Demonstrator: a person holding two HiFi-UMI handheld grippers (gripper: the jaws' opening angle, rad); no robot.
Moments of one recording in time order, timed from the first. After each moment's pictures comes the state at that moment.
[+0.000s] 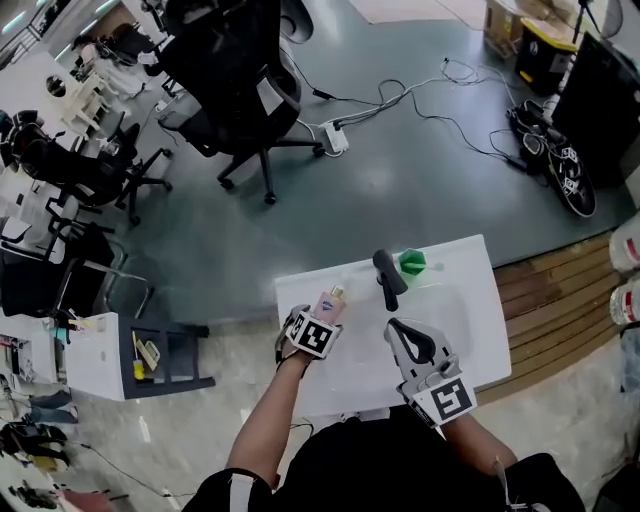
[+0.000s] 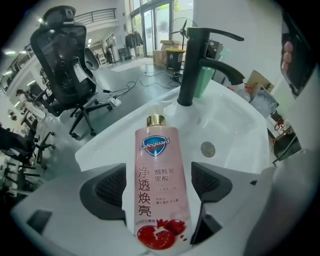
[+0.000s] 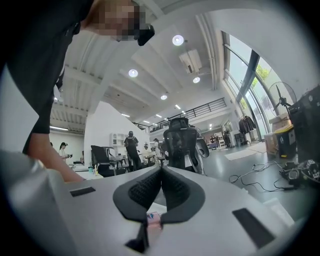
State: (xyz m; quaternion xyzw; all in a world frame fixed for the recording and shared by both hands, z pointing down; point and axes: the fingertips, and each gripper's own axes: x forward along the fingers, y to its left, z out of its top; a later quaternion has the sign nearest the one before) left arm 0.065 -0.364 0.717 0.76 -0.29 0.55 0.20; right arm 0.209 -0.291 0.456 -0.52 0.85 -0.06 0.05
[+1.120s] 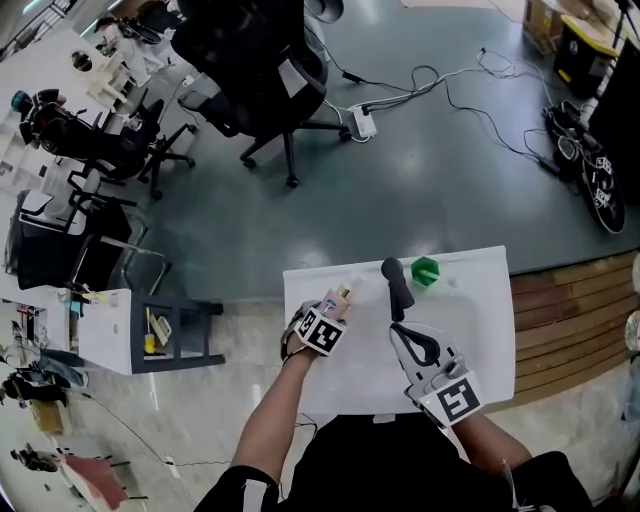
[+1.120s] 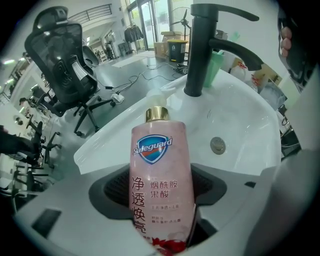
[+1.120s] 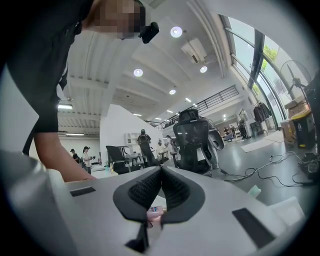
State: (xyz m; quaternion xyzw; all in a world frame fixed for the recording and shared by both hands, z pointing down) left arm 0.073 -0.384 0.742 0.73 -0.30 0.58 0.19; right arm 0.227 -0.328 0.466 -0.44 0.89 -0.08 0.09
